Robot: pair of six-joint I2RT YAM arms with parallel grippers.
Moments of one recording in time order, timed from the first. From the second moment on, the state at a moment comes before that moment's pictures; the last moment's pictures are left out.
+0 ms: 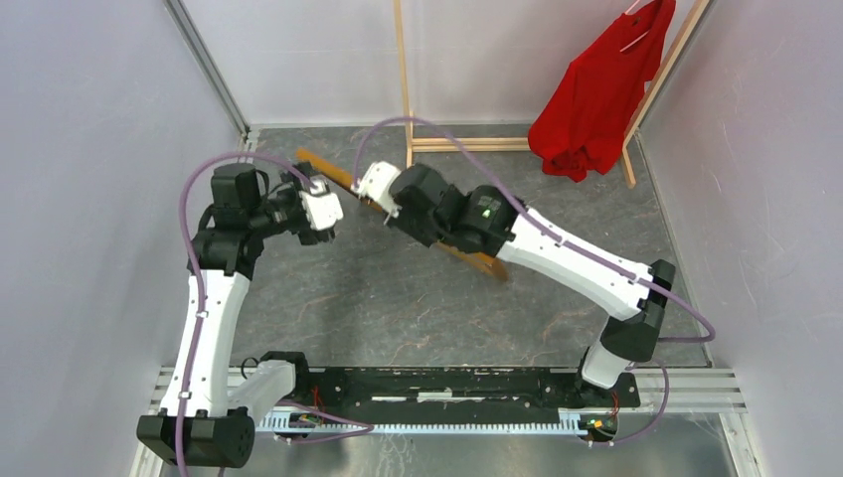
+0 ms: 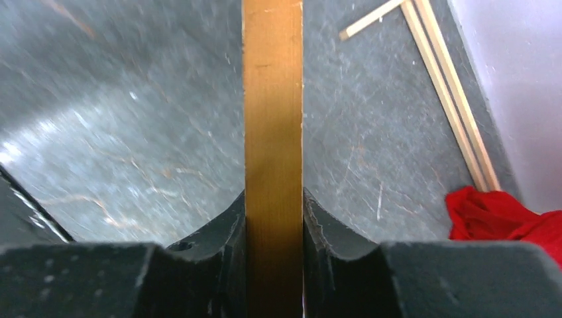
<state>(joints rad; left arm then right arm) -0.03 0.98 1.13 -0.75 0.71 1.29 1.11 1.68 1.81 -0.93 0.38 -0.20</state>
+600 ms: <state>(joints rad) 0.34 1.37 1.63 -0.65 0.70 0.34 0.56 1.40 1.55 -0.65 -0.30 0.16</state>
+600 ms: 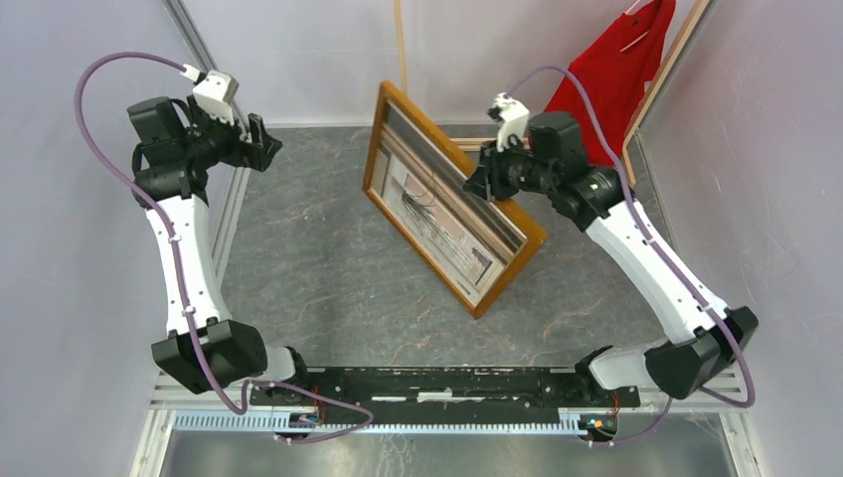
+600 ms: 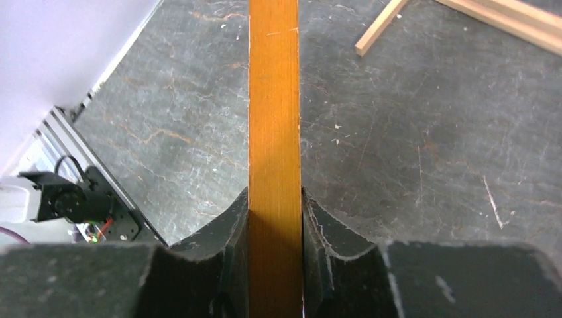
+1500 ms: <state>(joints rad) 0.23 1.38 1.25 -0.70 0.70 0.33 0.28 0.87 0.43 -0.15 -0.43 0.66</state>
